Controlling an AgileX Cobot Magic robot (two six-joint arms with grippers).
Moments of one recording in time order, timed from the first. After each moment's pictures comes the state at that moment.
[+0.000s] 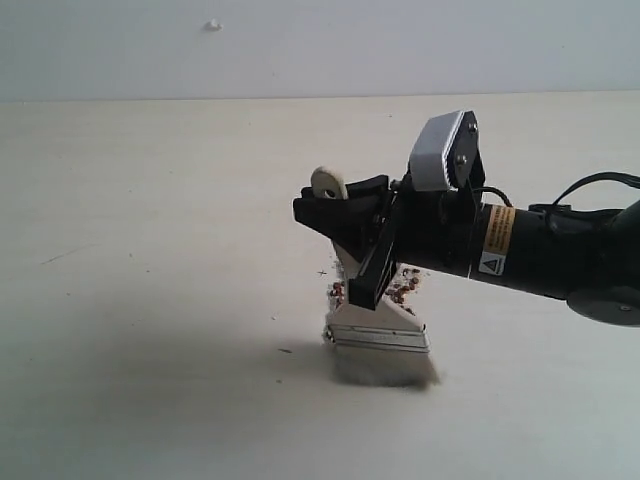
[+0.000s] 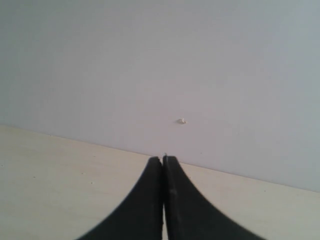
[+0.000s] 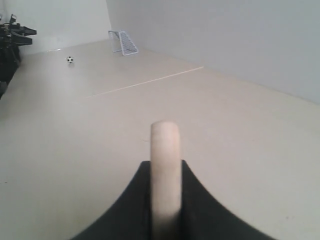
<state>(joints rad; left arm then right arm) 0.04 0.09 0.00 1.02 -0.15 -1.34 0.39 1.88 -0.58 -0.82 -1.23 0.38</state>
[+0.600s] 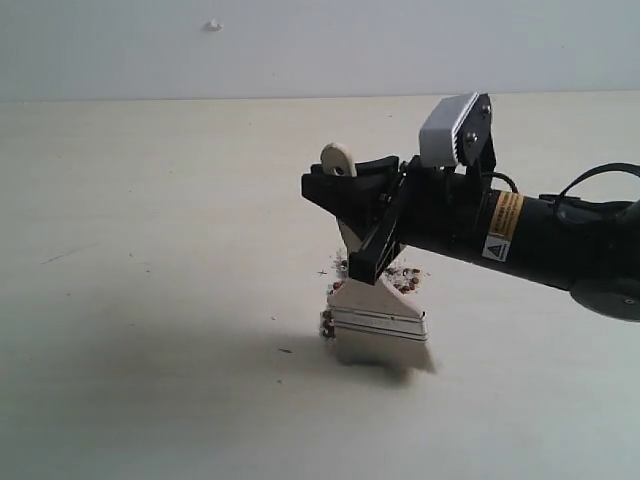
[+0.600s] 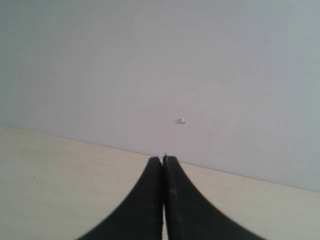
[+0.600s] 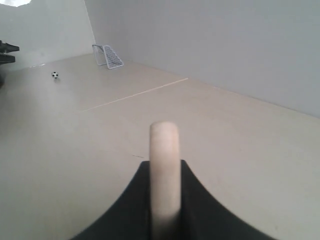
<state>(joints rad) 0.04 0.09 0.00 1.02 -0.15 -1.34 0.39 1.83 -0.58 -0.77 -1.21 0.43</state>
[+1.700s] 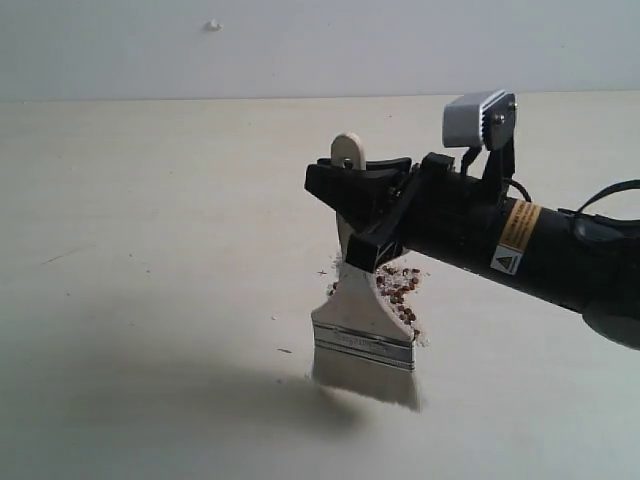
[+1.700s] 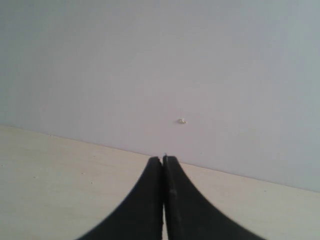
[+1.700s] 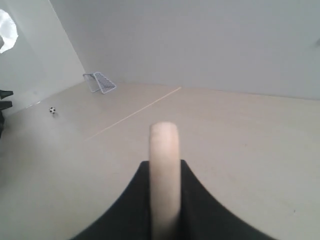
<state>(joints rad) 0.04 0.09 0.00 1.02 -0.15 -1.34 0.46 1.75 -0.49 -0.61 -1.20 0.56</state>
